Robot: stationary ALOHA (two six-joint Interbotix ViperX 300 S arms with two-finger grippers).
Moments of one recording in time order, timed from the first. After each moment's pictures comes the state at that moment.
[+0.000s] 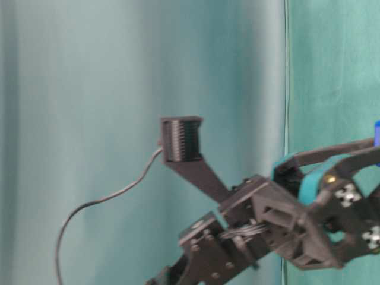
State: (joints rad) left arm -0.02 0.23 0.50 0.00 0.13 -0.01; right arm 0.00 -0.91 1.13 0.01 -0.09 0.06
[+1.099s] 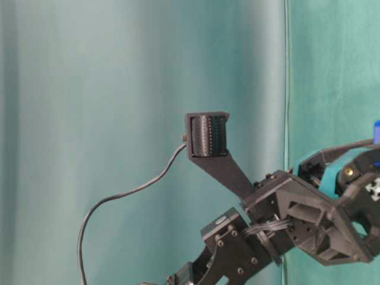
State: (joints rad) left arm -0.02 0.27 0.50 0.00 0.08 -0.01; right arm 0.00 -0.90 1.13 0.01 -0.09 0.06
